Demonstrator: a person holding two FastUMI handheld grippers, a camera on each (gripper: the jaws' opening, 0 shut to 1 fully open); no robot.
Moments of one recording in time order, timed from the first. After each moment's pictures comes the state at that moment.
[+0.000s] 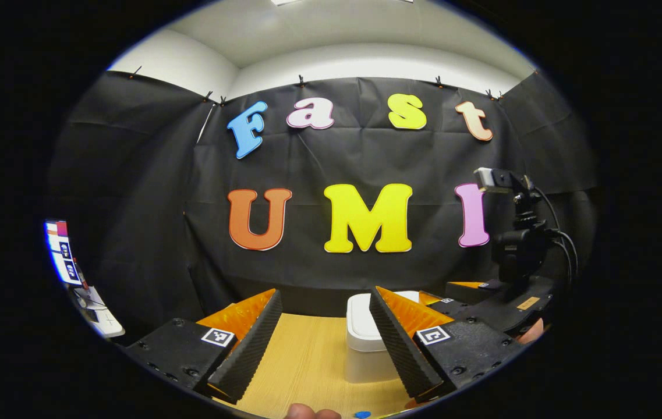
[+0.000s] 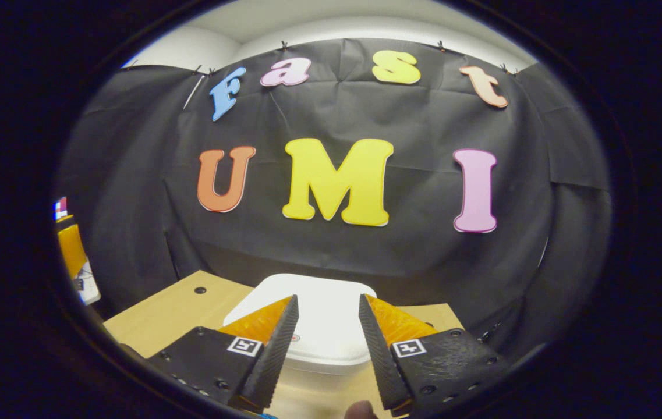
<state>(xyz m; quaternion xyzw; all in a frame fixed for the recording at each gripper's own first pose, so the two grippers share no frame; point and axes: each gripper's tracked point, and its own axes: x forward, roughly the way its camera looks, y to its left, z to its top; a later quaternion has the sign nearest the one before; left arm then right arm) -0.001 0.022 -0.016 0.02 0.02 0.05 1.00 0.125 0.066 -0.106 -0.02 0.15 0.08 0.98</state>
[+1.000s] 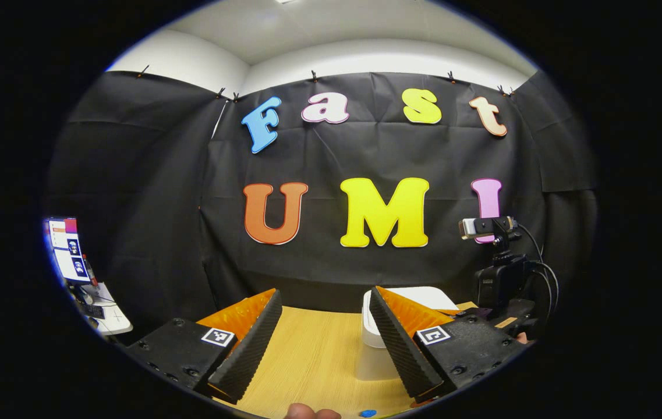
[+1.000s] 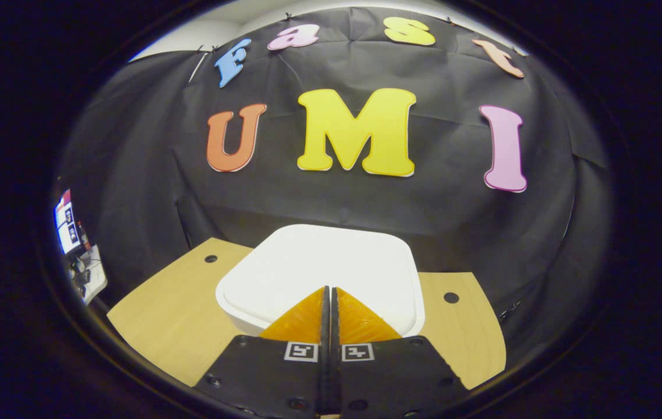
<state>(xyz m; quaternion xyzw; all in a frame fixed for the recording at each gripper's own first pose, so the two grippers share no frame) -0.003 0.033 -0.022 0.01 0.03 0.07 1.00 0.128 0.081 -0.167 -0.02 0.22 0.12 0.97</state>
